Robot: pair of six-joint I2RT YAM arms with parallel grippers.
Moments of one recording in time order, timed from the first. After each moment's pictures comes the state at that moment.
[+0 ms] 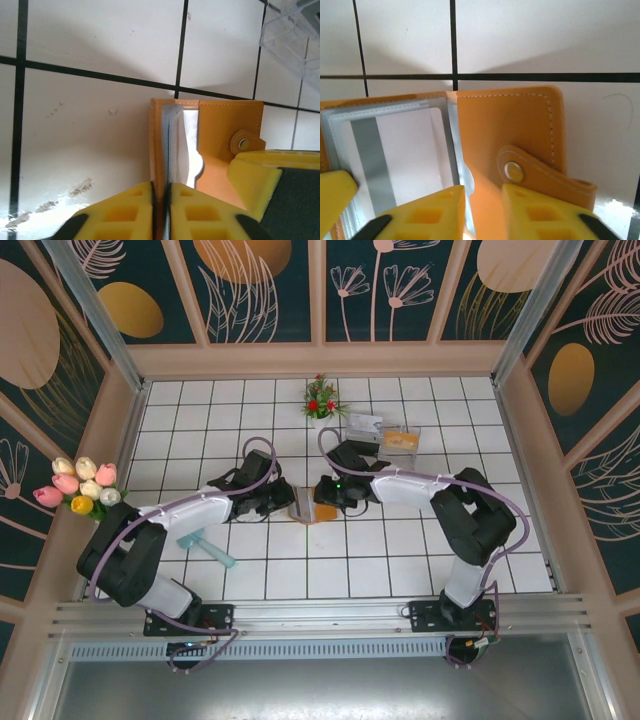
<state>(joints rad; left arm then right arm) -0.58 1.51 0.77 -0.19 0.18 -0.87 0.74 1.78 1.03 -0.26 -0.25 0.80</state>
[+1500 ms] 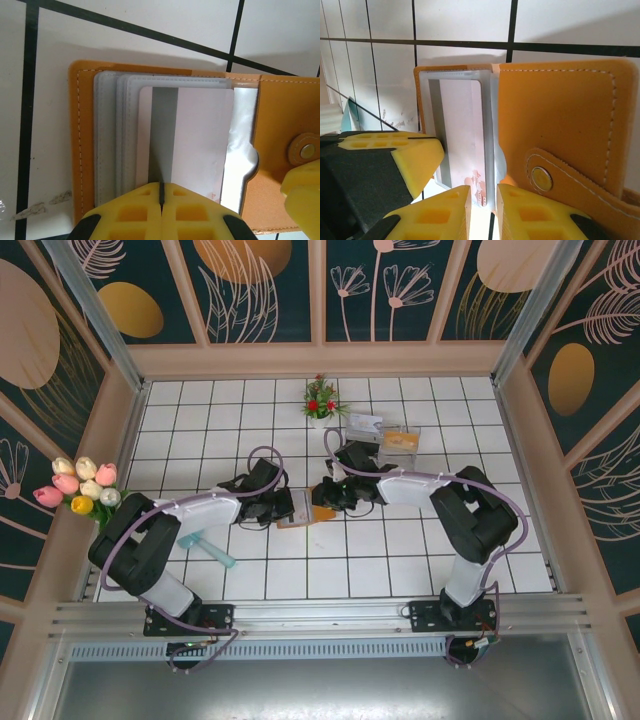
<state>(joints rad) -0.62 1.59 0.75 -0.20 0.15 -0.91 0.69 1.78 0.97 -0.13 -0.50 0.76</state>
